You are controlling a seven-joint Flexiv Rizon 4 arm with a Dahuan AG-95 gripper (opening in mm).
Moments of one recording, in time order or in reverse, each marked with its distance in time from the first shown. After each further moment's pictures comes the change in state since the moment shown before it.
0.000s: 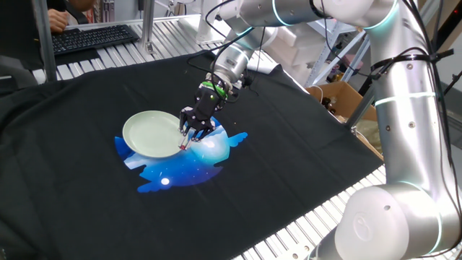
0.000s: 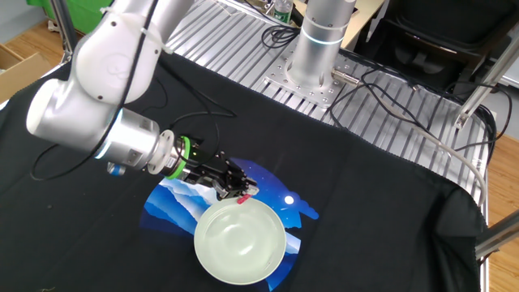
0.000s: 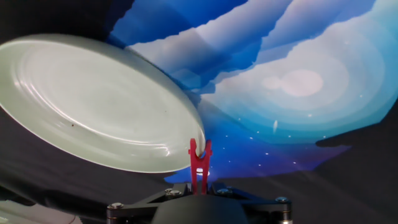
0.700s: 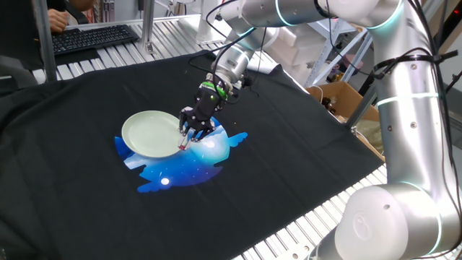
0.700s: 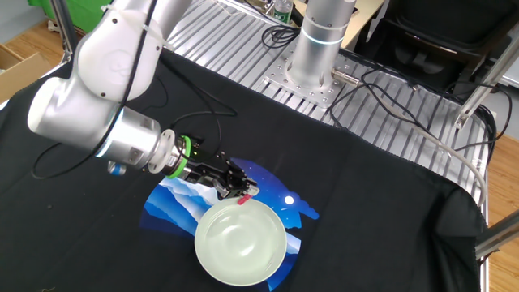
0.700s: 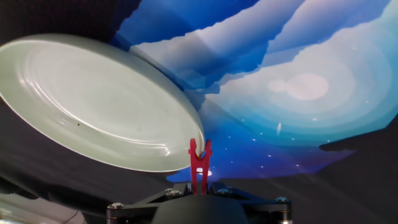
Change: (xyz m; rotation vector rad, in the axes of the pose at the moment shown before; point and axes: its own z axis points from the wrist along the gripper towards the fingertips) arm 0.001 0.002 0.000 -0.020 0.015 -0.015
